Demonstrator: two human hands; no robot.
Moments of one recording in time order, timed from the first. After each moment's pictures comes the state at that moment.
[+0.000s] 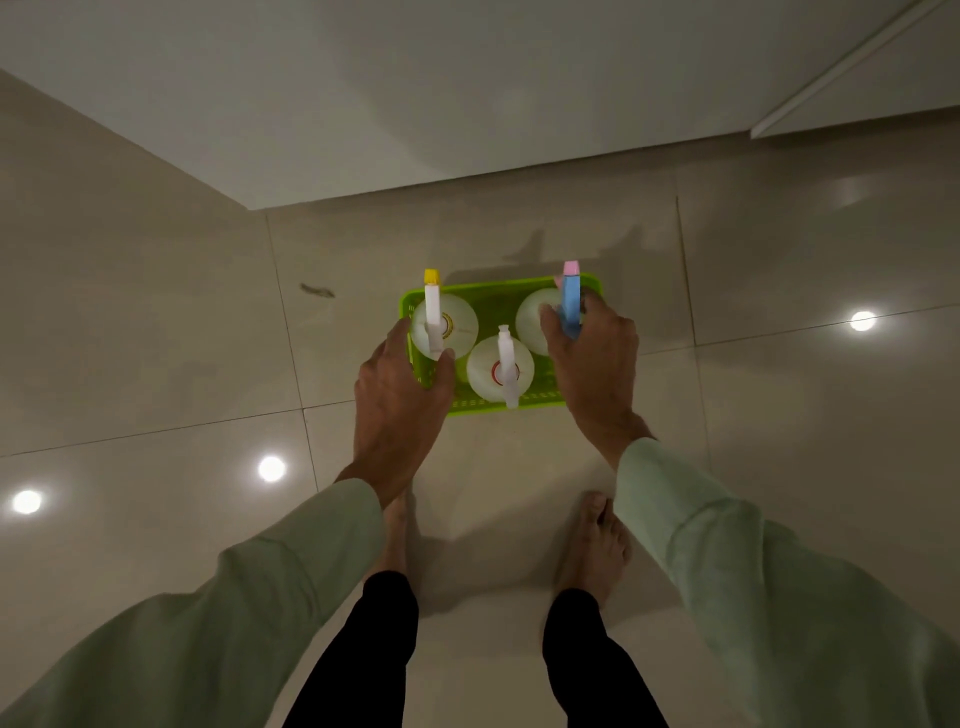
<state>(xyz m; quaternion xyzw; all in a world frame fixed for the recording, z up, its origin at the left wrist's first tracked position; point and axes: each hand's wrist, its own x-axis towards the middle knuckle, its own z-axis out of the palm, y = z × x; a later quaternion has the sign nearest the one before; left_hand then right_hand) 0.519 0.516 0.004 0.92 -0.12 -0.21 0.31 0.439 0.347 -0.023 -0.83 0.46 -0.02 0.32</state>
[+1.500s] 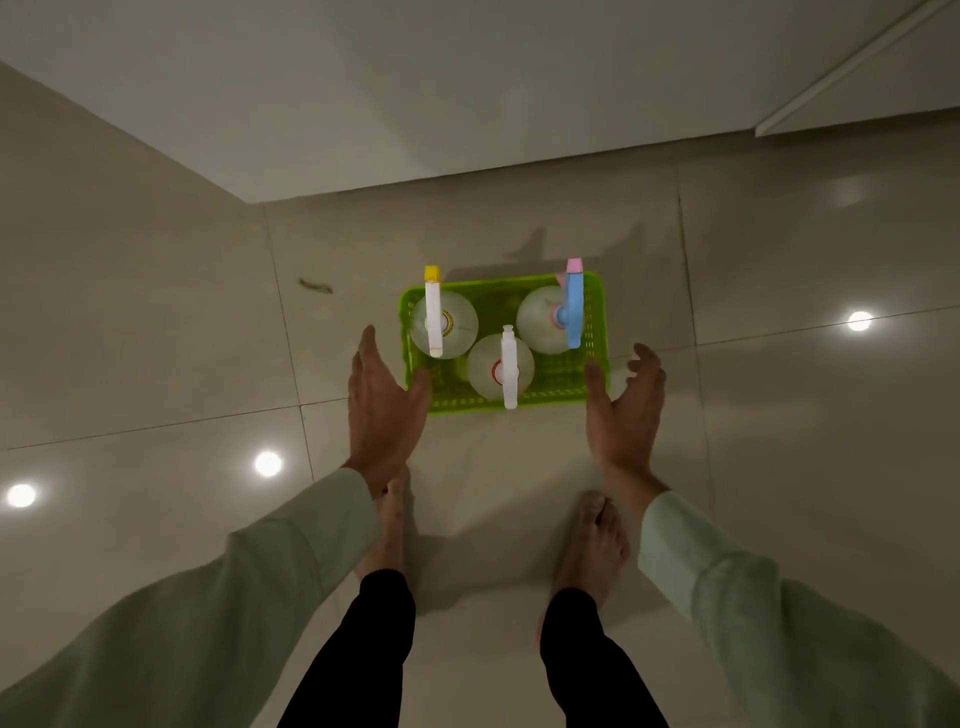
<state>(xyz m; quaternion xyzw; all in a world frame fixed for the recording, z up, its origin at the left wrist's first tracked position) 0.520 0.535 -0.030 0.90 0.00 -0.32 0.30 0.362 0.363 -0.062 -0.69 0.60 -0.05 0.40</state>
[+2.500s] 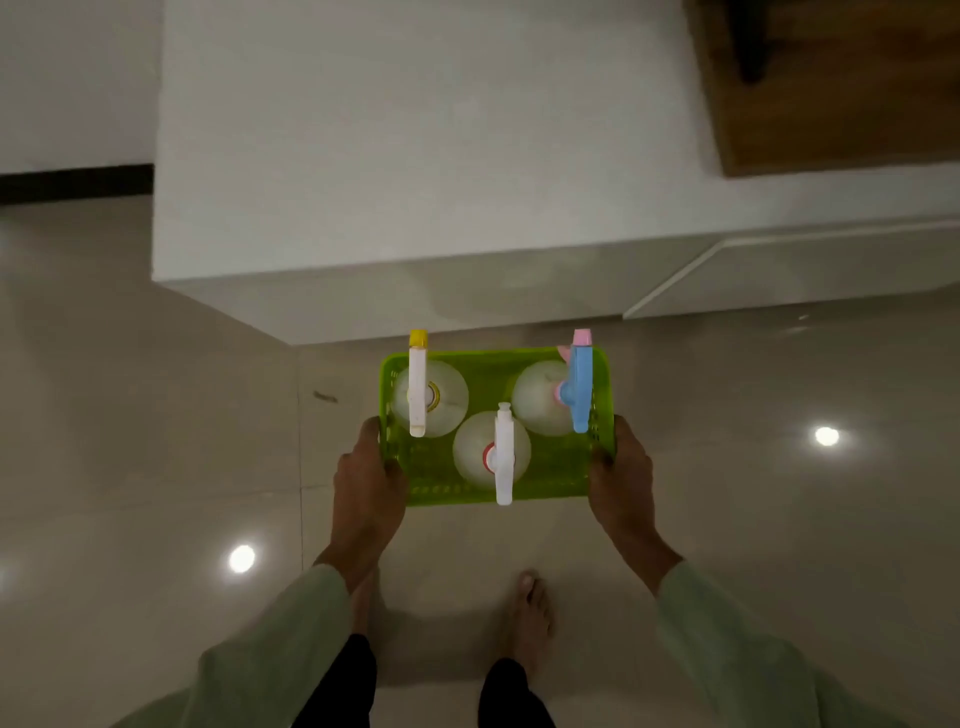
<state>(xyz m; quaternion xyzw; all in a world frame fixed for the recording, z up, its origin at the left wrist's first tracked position) 0.513 0.481 0.161 0.91 -0.05 -0.27 0.31 0.368 0.269 0.142 -0.75 0.51 -0.03 0.42</state>
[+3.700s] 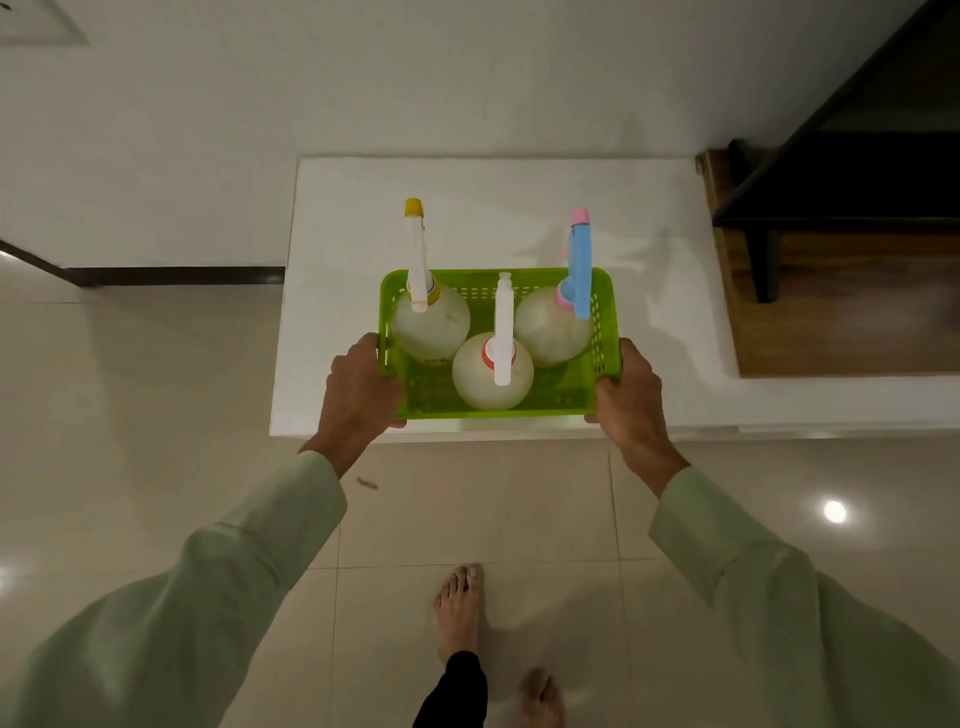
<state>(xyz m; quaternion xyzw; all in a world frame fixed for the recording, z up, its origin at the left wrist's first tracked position) 0.764 0.407 0.310 0.89 0.01 -0.30 0.34 0.623 0.180 0.288 -0.76 0.46 -0.01 0.46</state>
